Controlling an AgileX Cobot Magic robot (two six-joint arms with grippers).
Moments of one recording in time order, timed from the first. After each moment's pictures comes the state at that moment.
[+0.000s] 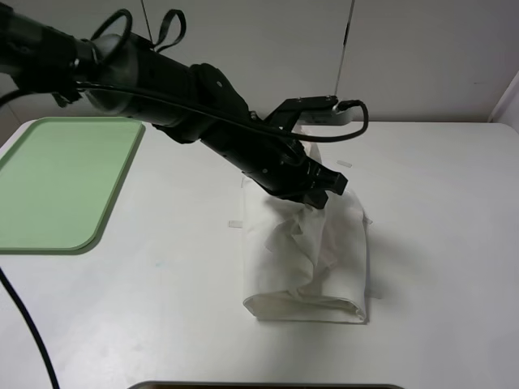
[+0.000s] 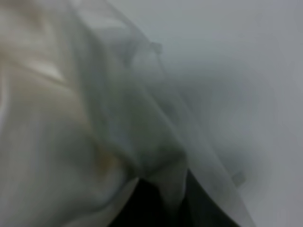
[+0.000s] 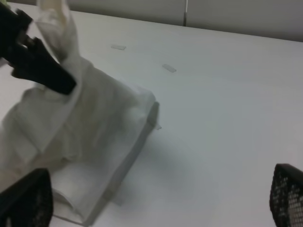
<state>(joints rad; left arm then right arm) -0.73 1.99 -1.25 -0.95 0.32 0.67 0.25 -0.01 -0.50 0.04 1.02 -0.06</state>
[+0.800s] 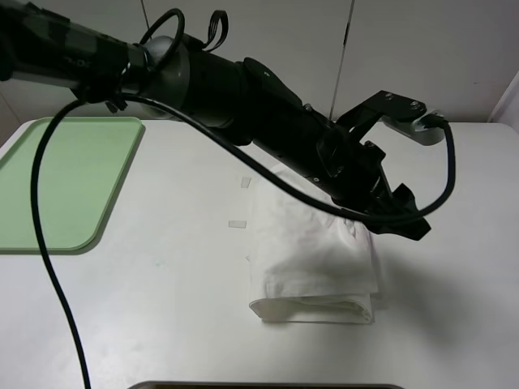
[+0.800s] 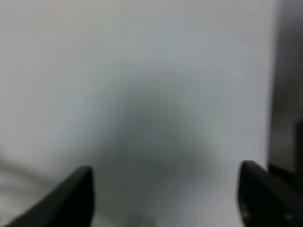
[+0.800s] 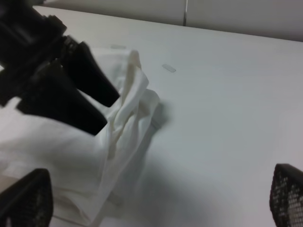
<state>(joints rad) -0.85 2.12 -1.44 -1.16 0.46 1.06 0.25 -0.01 -0.50 0.04 1.02 -0.06</state>
